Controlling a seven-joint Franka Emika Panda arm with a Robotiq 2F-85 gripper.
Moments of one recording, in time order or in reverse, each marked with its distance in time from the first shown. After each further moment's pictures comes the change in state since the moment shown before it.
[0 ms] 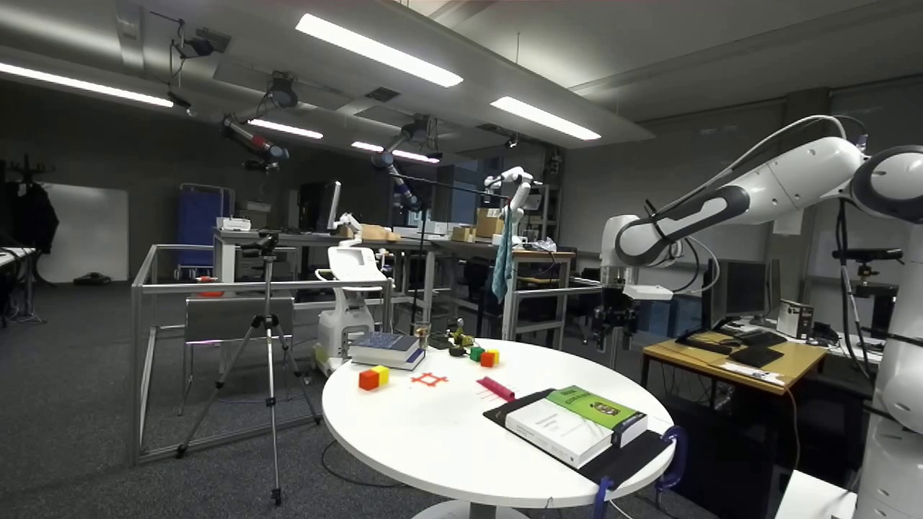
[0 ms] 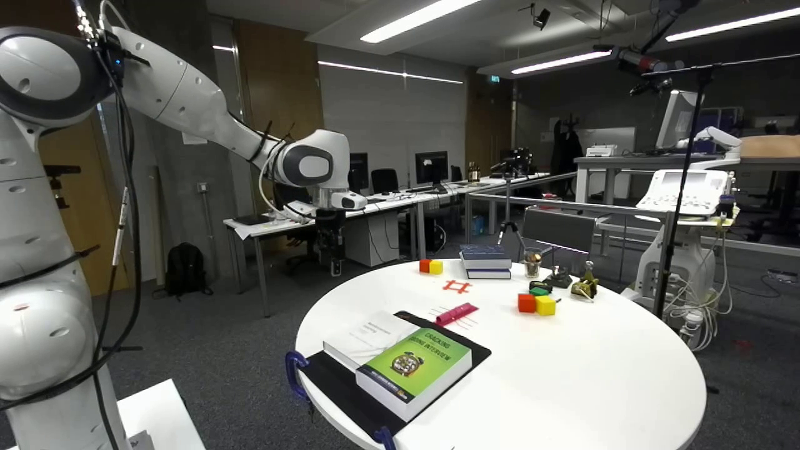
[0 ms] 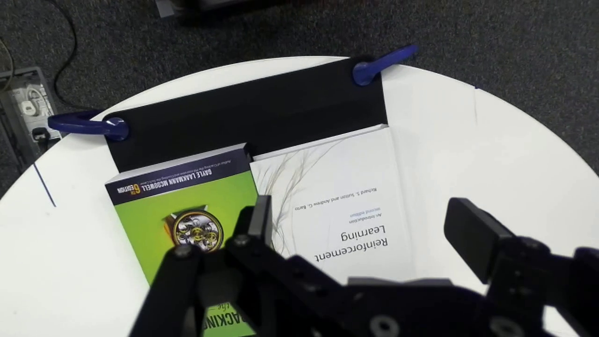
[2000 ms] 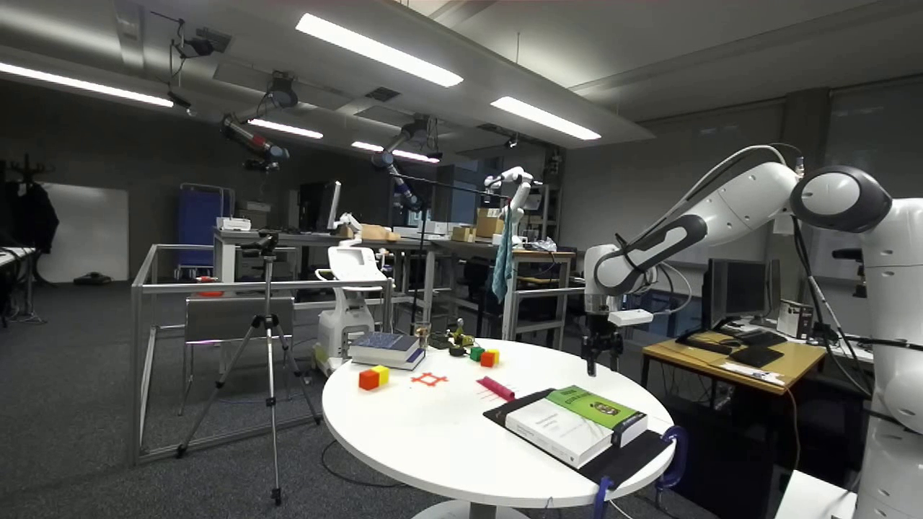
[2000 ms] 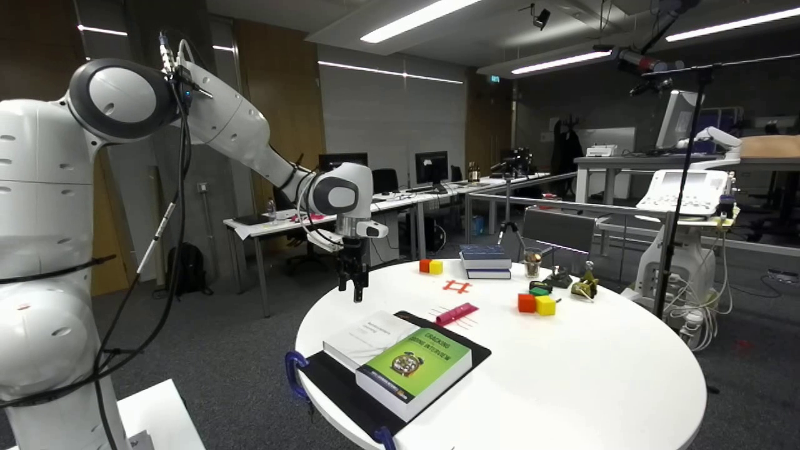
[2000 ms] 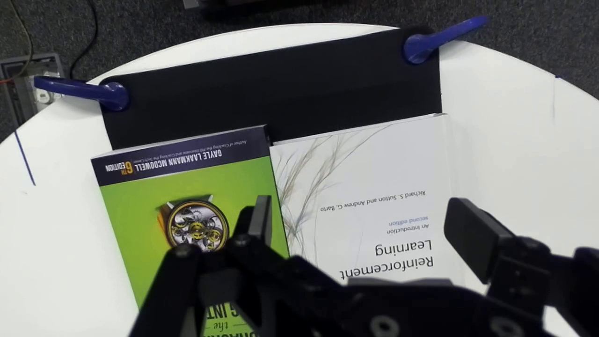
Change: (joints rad) arm 0.014 0.238 -0.042 0.104 -0.058 0.066 -0.069
